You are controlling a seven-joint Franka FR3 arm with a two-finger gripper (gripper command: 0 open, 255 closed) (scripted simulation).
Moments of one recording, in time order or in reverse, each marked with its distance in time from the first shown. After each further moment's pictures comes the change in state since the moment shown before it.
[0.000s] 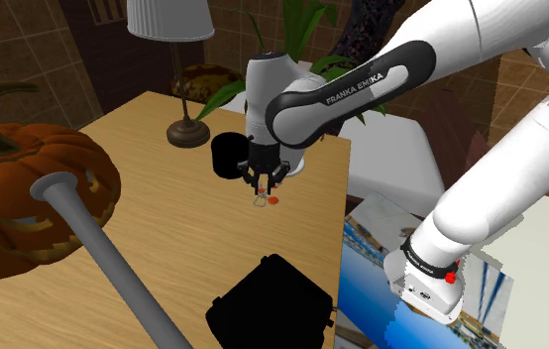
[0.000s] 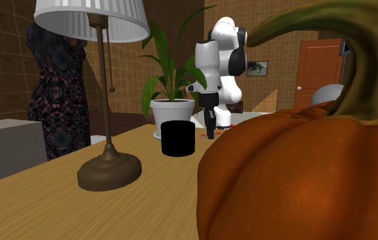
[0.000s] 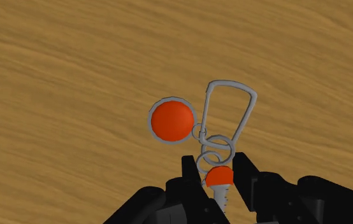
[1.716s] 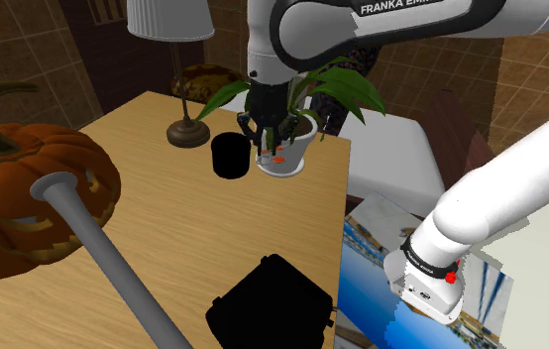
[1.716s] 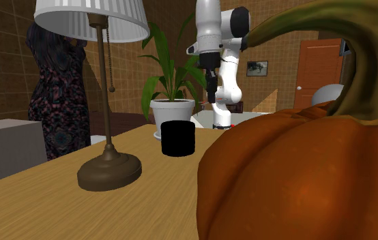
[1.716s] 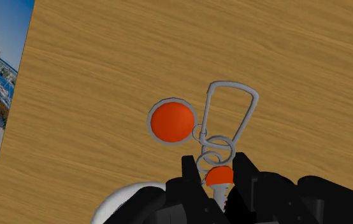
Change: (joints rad) arm 0.001 -0.153 -0.050 0.232 0.059 -0.367 -0.040
